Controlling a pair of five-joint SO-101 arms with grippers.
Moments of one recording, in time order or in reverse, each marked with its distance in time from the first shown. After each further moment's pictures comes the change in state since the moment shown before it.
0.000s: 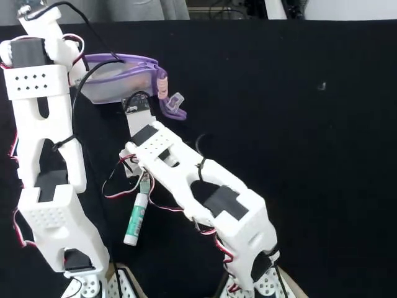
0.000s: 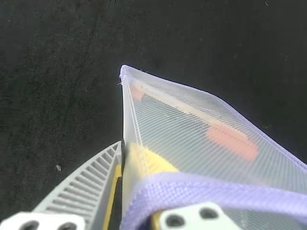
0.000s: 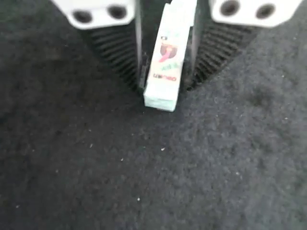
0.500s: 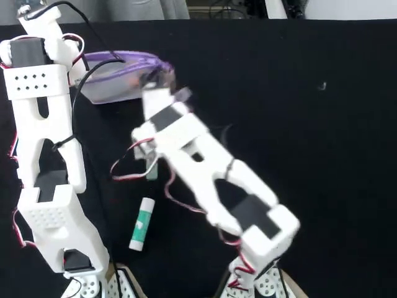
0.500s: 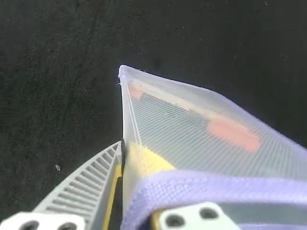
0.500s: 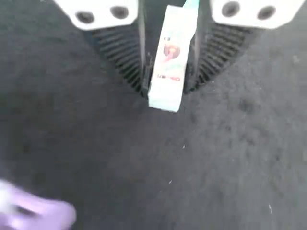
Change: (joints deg) left arm 0.0 0.0 0.0 0.0 0.1; right arm 8.0 -18.0 0.2 9.1 0.0
